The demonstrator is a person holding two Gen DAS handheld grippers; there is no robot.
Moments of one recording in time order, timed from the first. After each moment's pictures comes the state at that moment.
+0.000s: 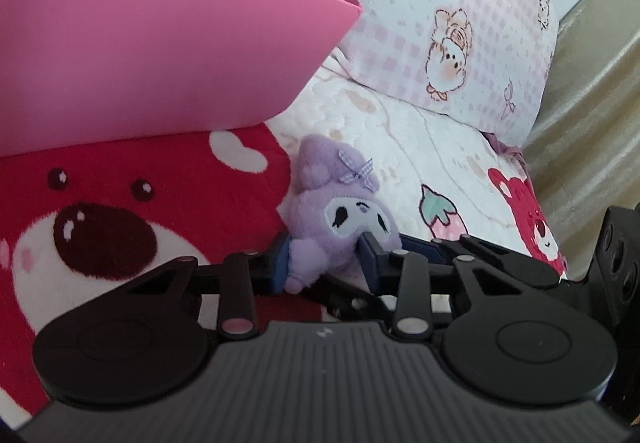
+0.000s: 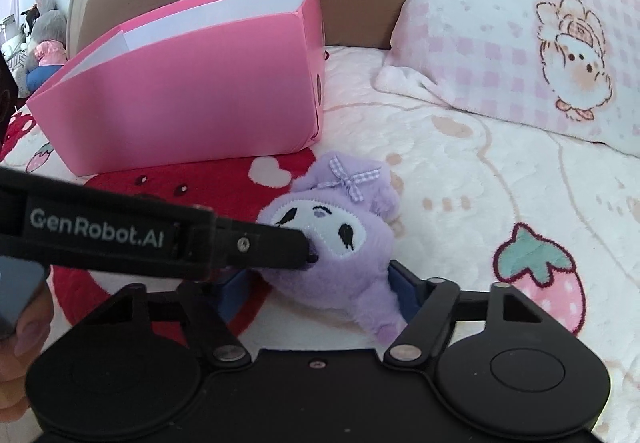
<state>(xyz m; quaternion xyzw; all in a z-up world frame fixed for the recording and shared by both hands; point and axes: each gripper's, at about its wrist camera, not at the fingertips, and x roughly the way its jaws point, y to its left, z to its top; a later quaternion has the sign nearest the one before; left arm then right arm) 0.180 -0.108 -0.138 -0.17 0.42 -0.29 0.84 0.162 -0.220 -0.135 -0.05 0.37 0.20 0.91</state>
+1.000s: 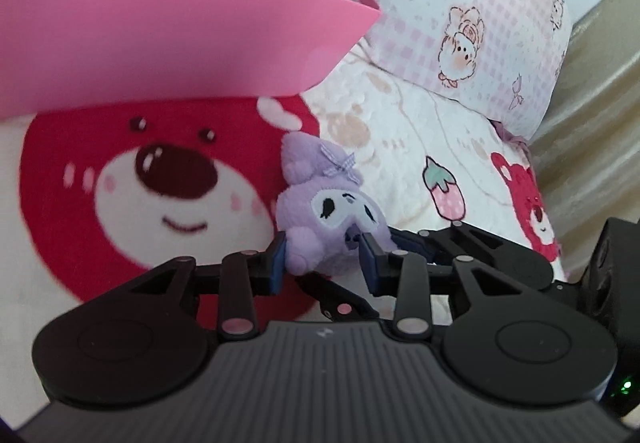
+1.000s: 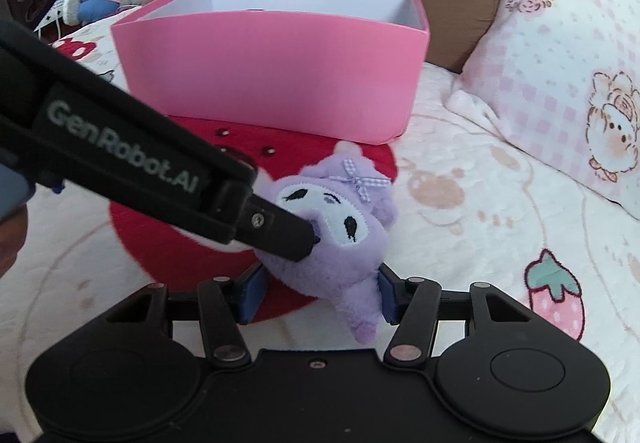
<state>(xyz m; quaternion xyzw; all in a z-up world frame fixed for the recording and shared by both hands) 0.142 -0.067 -0.114 -0.18 0.46 -0.25 0.83 0.112 -0.180 -0.123 -0.16 0.36 0.26 0.88</state>
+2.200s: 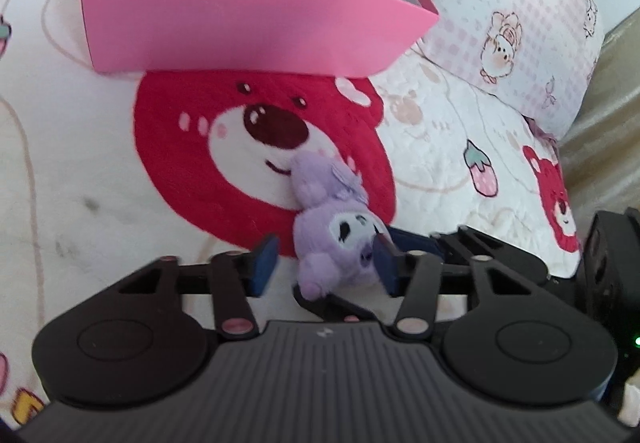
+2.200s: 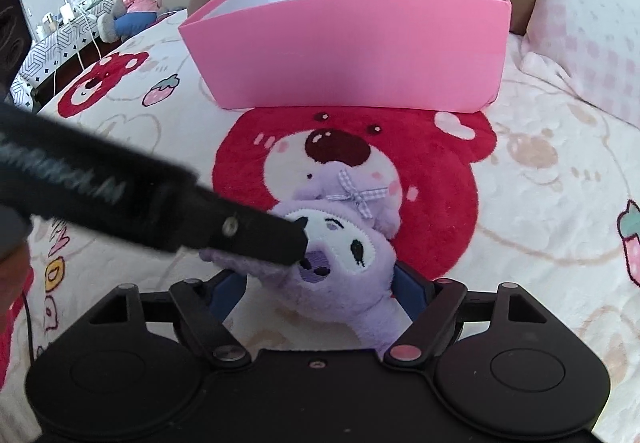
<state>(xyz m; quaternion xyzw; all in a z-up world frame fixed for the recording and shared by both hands) 0.104 -0.017 -0.100 -0.17 0.49 -0.18 0.84 0.081 -0.157 -0.124 -0.07 0.42 0.32 0.85</state>
